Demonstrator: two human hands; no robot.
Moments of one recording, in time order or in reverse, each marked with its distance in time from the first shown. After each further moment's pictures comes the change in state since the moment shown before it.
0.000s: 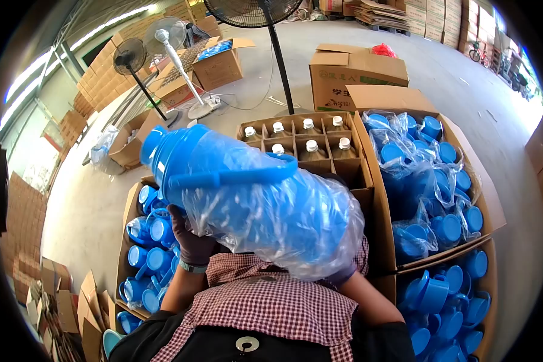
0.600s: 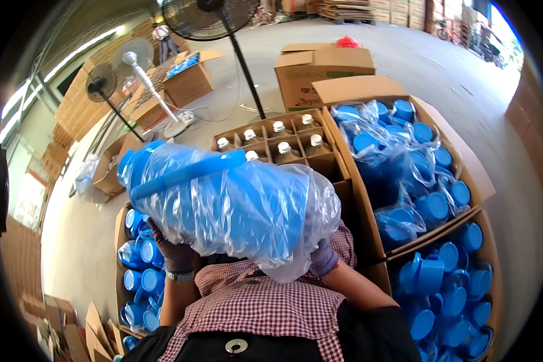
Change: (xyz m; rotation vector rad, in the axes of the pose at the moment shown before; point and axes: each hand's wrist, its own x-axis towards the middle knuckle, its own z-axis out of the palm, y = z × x) left_hand 0.014 0.009 -0.028 0.032 0.170 0.088; right_hand -0.007 0.005 -0.021 -0.647 -0.080 -0.354
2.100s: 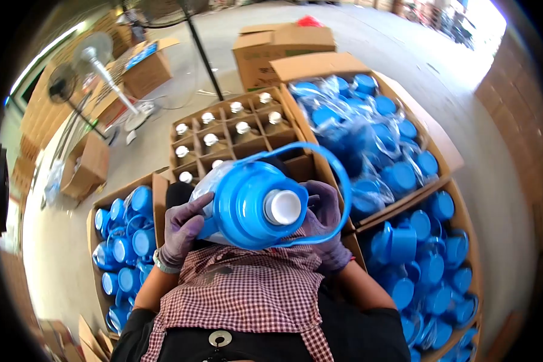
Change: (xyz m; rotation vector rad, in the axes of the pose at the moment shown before) left_hand -0.019 -0.057 0.088 0.916 -0.748 -0.159; right_hand -0.028 -0.137 0.037 -0.607 0.566 -0.173
